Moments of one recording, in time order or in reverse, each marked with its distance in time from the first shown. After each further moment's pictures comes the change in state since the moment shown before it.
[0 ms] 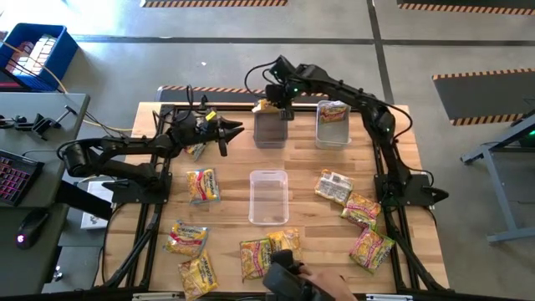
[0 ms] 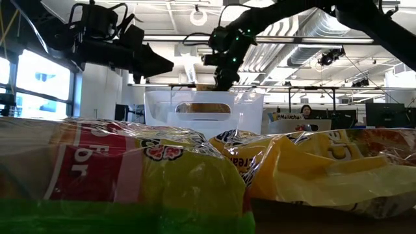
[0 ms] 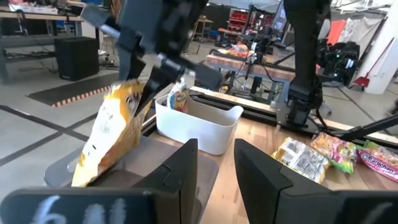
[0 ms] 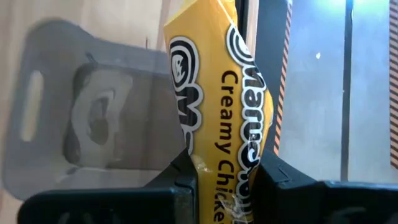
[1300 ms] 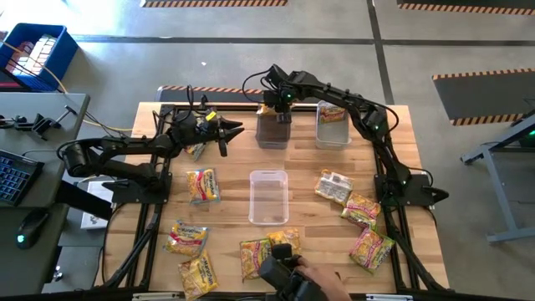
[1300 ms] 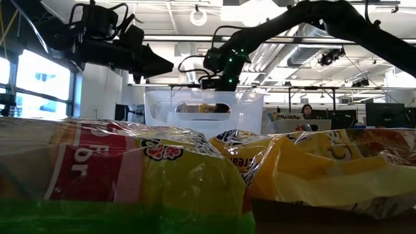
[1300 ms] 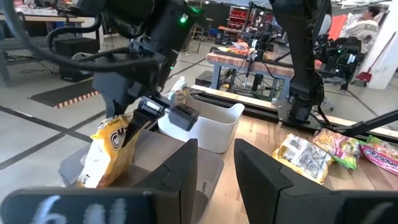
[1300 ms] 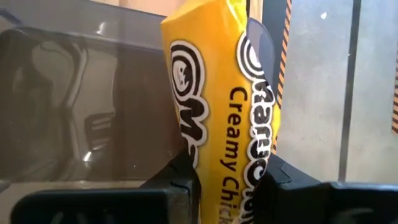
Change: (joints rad) left arm 0.000 0.000 0.000 -0.007 0.000 0.019; right arm -0.017 0.126 0.002 0.042 0.101 0.029
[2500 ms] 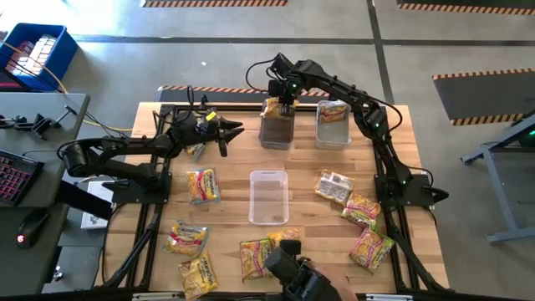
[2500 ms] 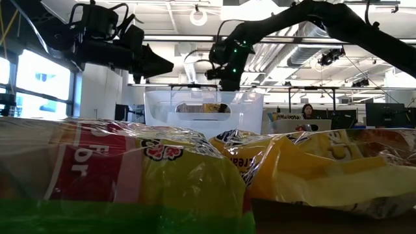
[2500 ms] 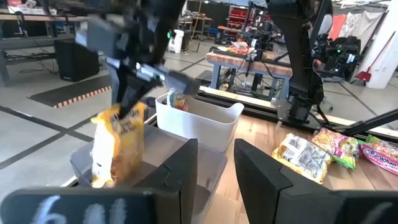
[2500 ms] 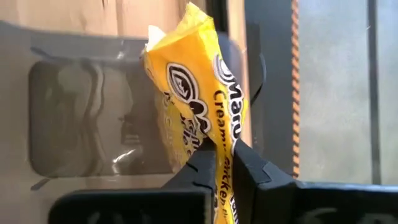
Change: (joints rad) left arm 0.000 0.000 0.000 -0.002 0.000 0.000; right arm -0.043 0.001 0.169 -0.200 -0.074 0.108
